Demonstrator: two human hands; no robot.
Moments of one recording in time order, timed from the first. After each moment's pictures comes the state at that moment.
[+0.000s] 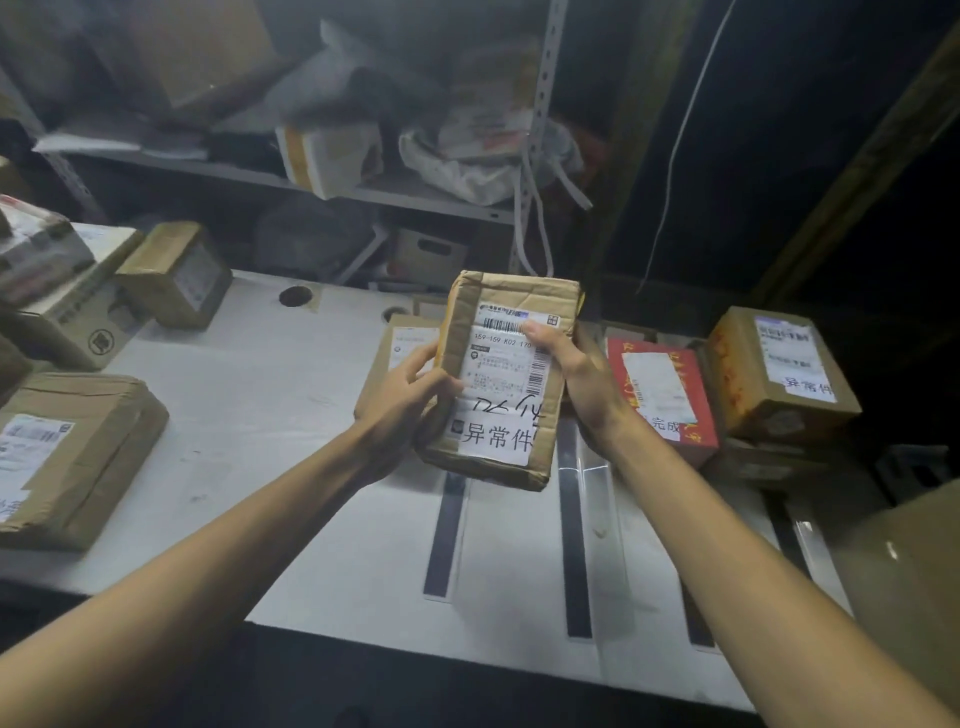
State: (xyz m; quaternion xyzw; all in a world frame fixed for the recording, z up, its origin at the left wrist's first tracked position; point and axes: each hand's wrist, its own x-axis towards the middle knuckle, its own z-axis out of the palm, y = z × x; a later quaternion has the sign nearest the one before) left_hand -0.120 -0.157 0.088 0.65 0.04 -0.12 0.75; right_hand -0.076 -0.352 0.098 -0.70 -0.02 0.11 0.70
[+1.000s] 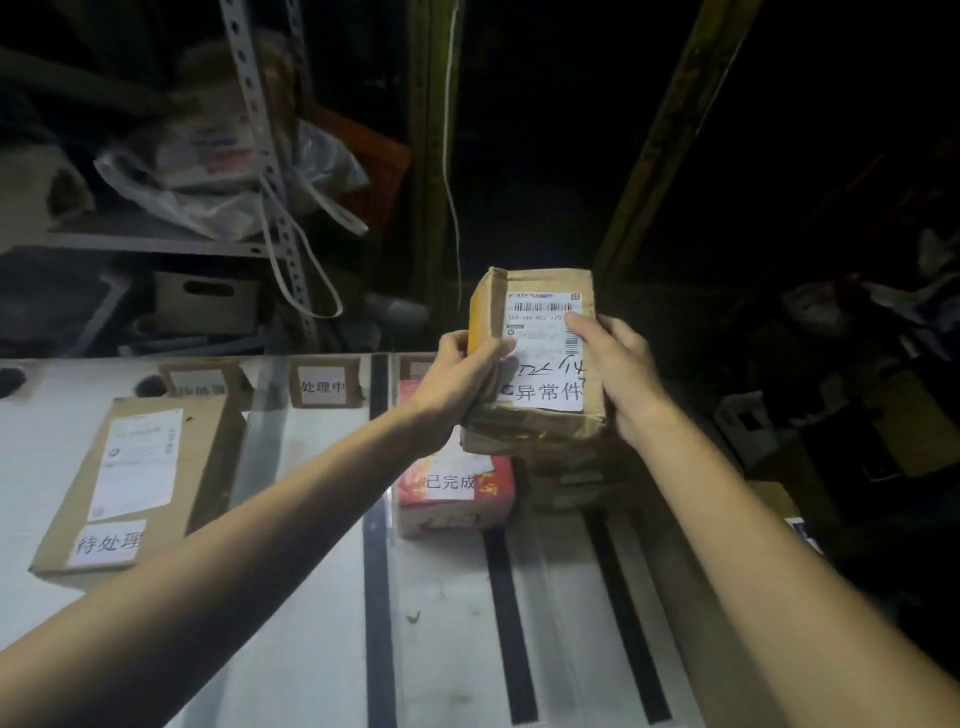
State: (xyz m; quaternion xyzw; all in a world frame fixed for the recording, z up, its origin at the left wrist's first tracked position) left_hand 0.028 -0.448 0.108 0.65 0.00 -0.23 0.72; right_hand 0.010 -0.621 0.125 -0.71 0.22 -0.05 0.67
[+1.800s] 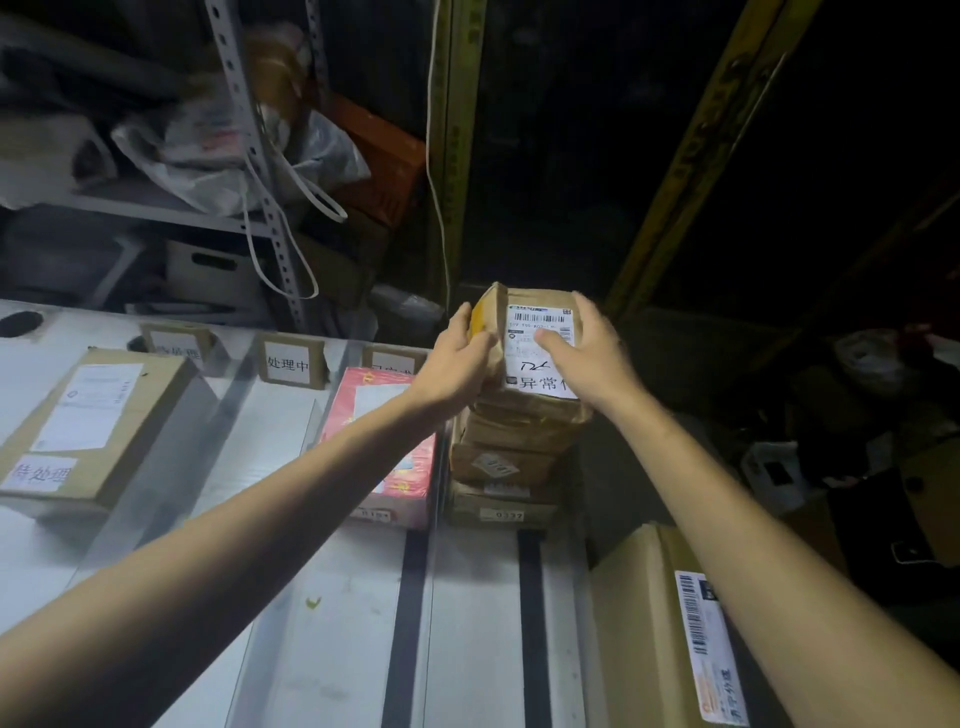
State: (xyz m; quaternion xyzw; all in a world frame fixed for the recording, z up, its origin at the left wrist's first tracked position) left_hand 0.029 -0.555 0.113 0.77 0.00 -0.10 0.63; right_hand 0.041 -0.716 0.124 -0.91 0.04 -0.03 0.42
